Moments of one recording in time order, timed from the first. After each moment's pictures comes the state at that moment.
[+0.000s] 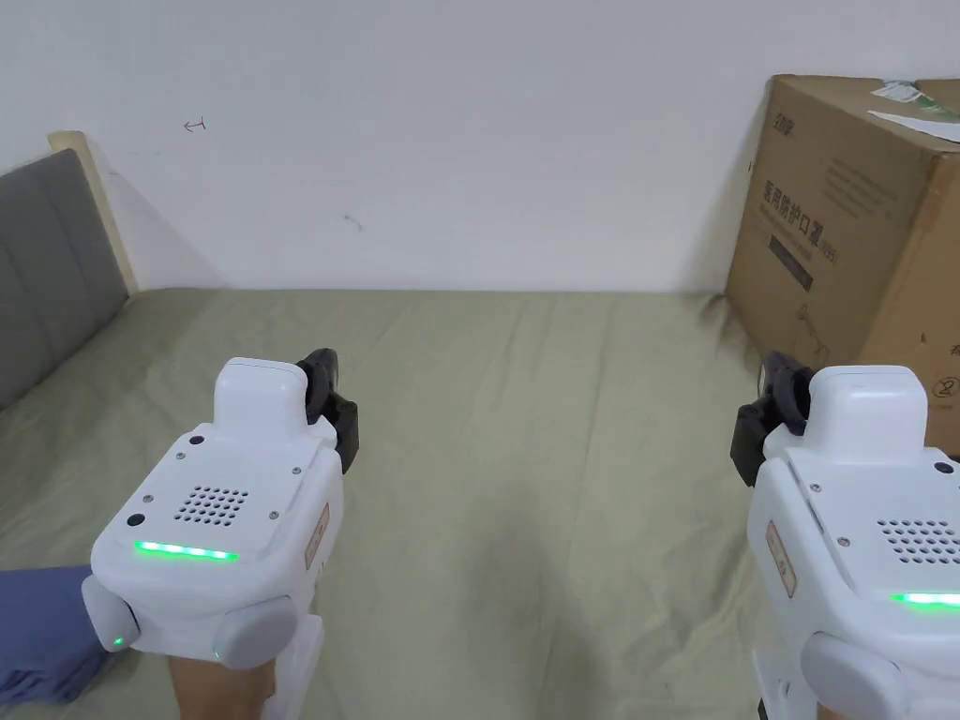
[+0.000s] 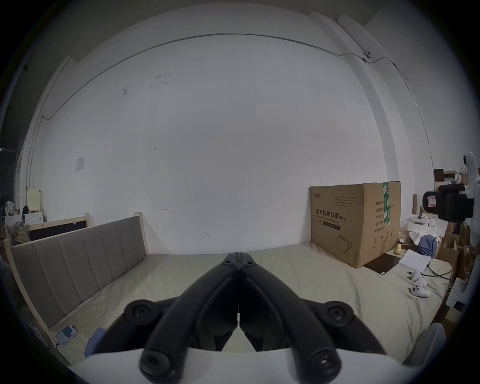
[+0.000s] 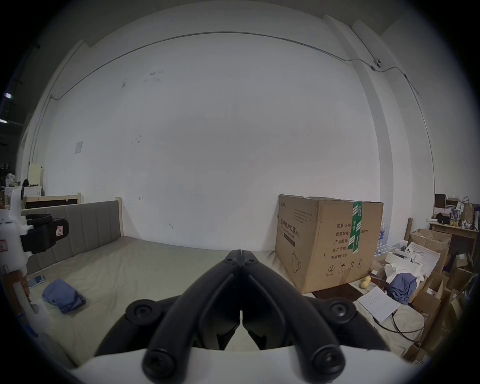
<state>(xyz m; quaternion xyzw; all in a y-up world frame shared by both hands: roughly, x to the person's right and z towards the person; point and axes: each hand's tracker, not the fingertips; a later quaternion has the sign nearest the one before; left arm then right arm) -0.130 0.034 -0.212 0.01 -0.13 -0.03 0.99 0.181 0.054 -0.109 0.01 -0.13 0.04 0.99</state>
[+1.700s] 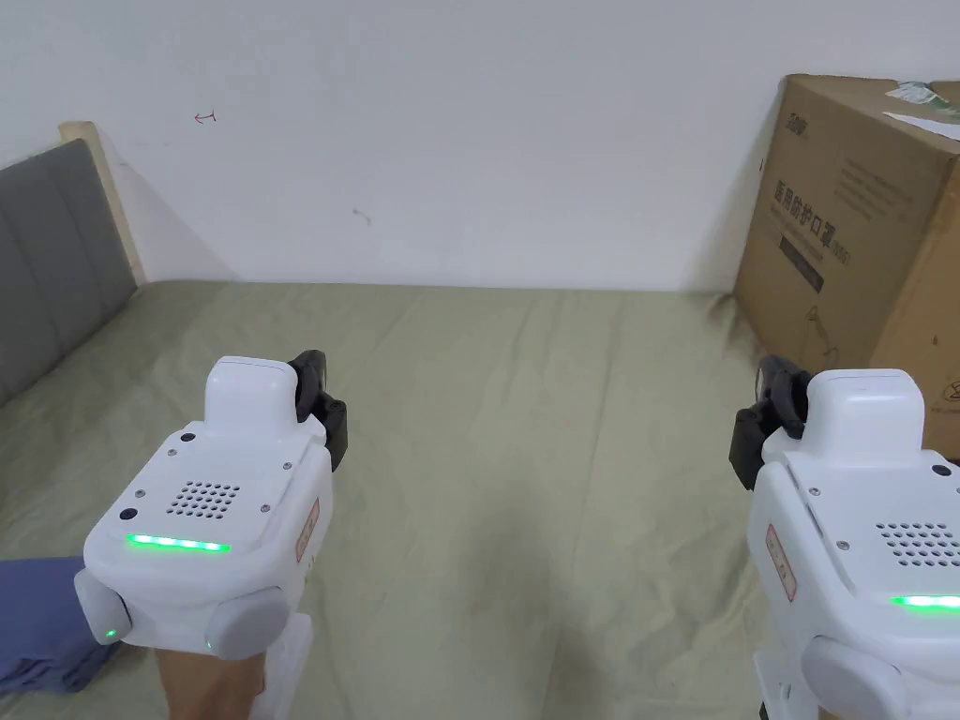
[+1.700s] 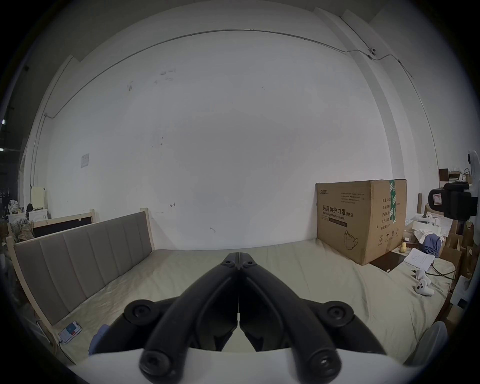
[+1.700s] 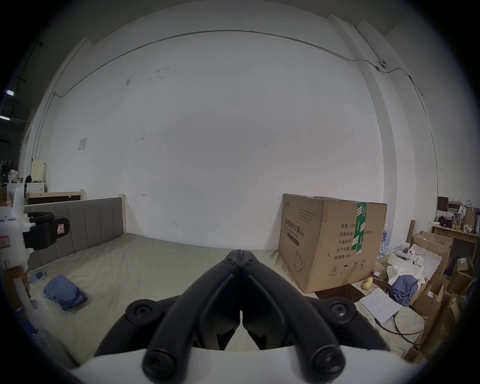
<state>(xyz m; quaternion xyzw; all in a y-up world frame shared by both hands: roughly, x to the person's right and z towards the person) -0.144 0.032 -0.216 0.00 -0.12 -0.02 0.99 0.174 0.052 -0.114 0.00 -0.12 0.05 0.99</state>
